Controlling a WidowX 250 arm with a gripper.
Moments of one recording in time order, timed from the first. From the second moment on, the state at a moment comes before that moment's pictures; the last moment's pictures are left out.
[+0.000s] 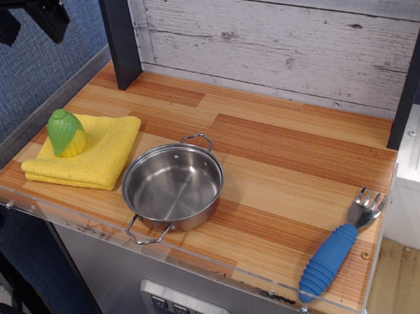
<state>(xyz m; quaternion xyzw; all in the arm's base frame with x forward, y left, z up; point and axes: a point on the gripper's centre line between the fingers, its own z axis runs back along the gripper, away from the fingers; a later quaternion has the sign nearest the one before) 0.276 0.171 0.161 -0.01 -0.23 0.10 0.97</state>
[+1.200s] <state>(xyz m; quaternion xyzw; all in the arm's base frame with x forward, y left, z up) 0.227 0.089 0.101 -0.04 -0.17 0.10 0.98</state>
